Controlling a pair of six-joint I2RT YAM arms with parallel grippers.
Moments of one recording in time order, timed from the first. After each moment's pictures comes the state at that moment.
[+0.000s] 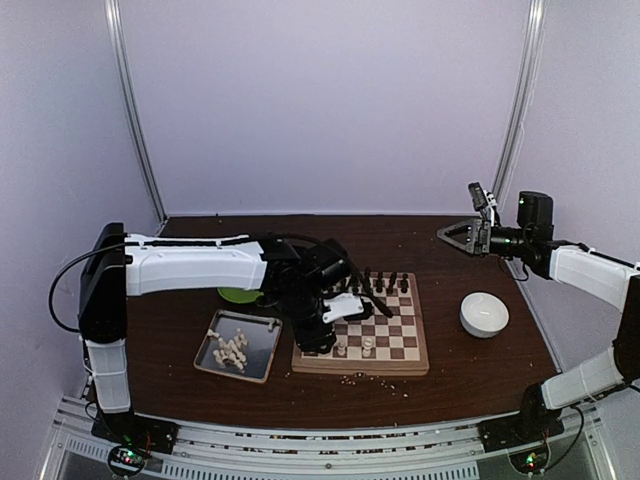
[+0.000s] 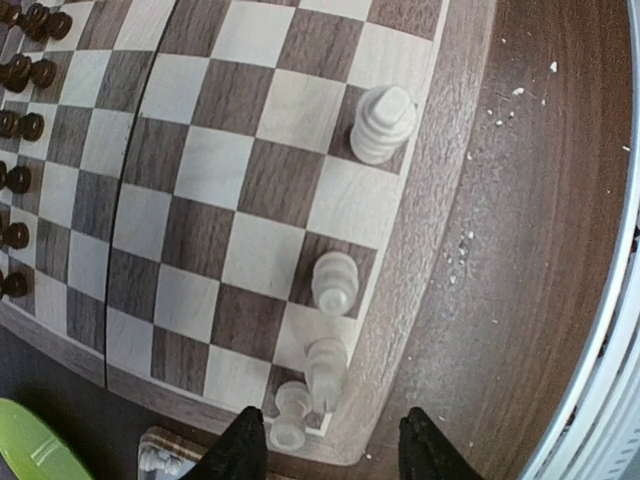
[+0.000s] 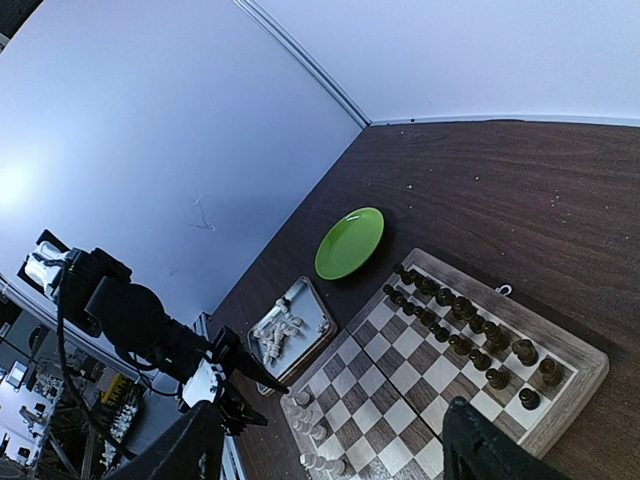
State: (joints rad) left arm -1.08 1.97 1.62 -0.91 0.06 0.28; right arm 0.05 1.30 0.83 0.12 -1.10 0.39
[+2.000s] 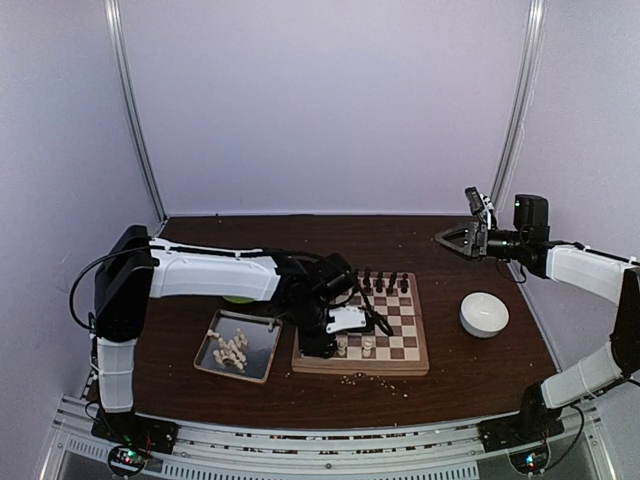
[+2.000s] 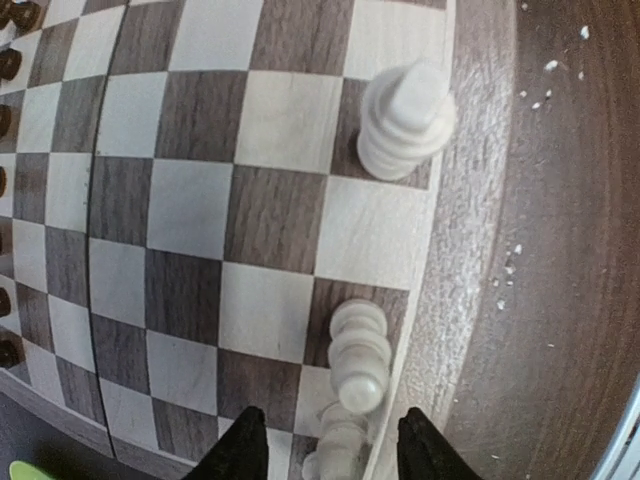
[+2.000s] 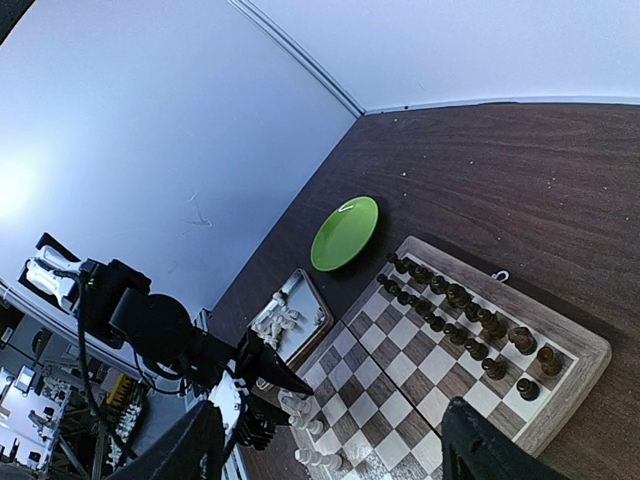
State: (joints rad) left arm -1.07 2.05 1.56 -0.76 0.05 0.43; right arm 0.05 1.34 0.83 0.11 -1.10 0.39
